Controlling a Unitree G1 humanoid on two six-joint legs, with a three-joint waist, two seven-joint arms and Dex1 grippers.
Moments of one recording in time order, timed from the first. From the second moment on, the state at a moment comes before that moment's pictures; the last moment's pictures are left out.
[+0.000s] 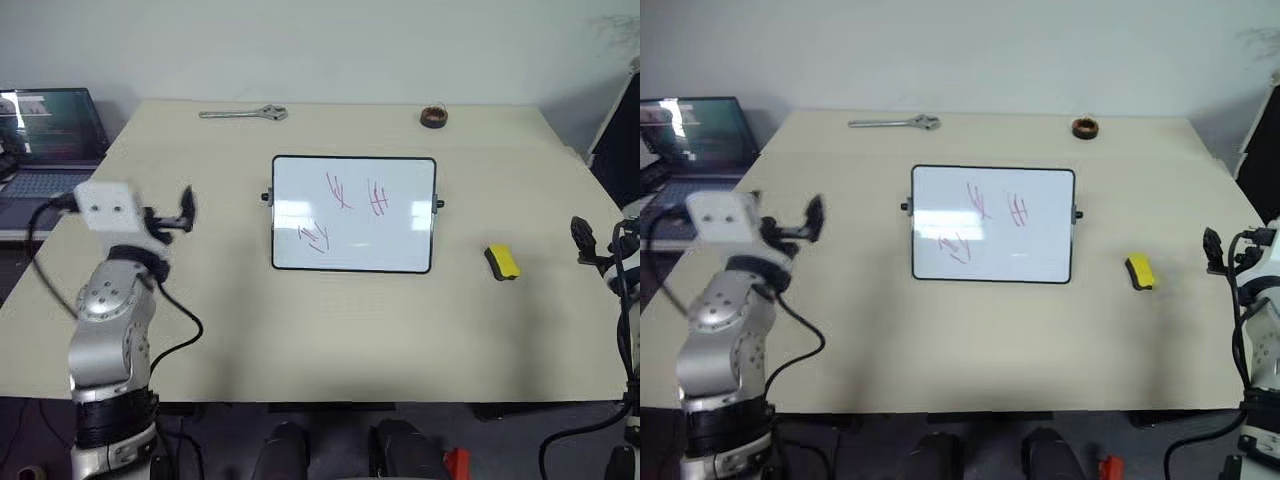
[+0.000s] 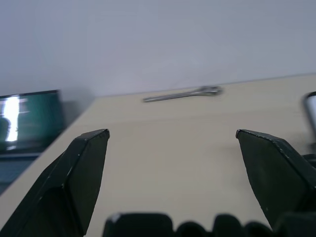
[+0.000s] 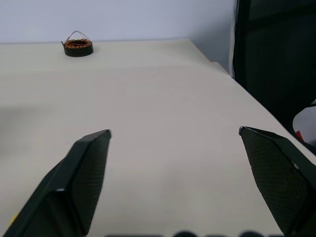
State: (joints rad) left arm -0.36 0.49 0.28 -0.28 -0.30 0.44 -0.24; right arm -0.26 -0.61 -0.49 0.08 0.42 0.41 0.23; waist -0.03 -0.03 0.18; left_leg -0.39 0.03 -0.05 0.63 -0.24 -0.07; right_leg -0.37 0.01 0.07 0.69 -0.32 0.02
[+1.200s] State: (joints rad) left arm -0.72 0.56 -0.19 0.00 -0.38 0.40 -1.15; right arm -0.31 -0.47 -0.24 -0.05 0.33 0.73 0.16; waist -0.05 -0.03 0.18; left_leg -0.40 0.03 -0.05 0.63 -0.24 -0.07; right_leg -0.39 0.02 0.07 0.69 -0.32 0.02
